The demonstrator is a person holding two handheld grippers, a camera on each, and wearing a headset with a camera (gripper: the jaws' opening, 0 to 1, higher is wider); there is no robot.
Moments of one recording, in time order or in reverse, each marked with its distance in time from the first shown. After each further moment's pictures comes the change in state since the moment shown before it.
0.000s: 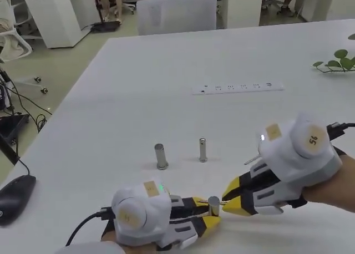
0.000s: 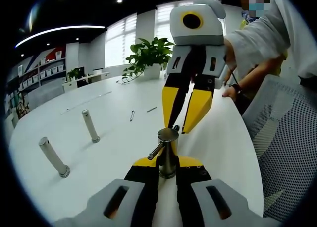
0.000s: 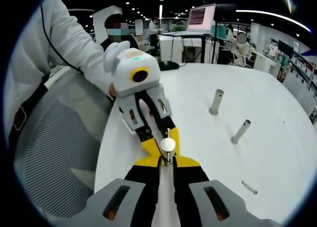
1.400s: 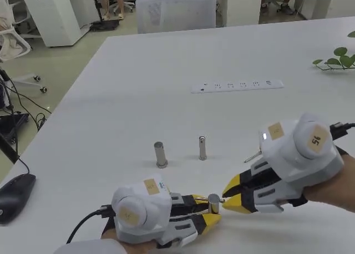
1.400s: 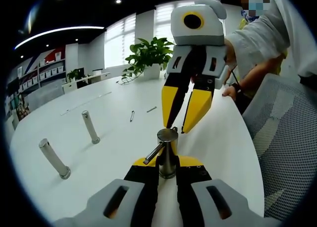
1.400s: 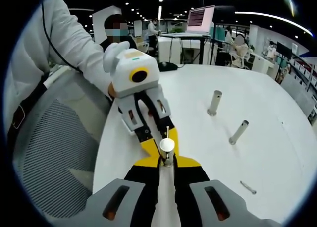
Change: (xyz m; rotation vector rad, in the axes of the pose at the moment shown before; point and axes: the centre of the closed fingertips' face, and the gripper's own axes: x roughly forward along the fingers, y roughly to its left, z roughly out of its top) left arm -0.001 0.000 0.000 0.013 0.002 0.001; right arm 0.001 -0.002 0.002 -0.007 -0.010 -0.019
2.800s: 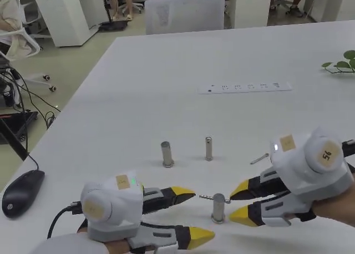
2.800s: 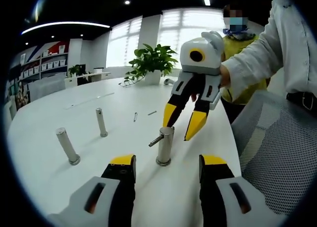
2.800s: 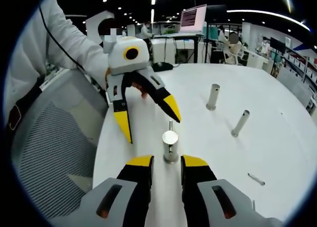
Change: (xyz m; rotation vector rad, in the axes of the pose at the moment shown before) left arm -0.048 -0.001 0.007 -0.094 -0.058 -0.040; right arm 0.007 0.003 -0.011 0.061 -0.031 -0.027
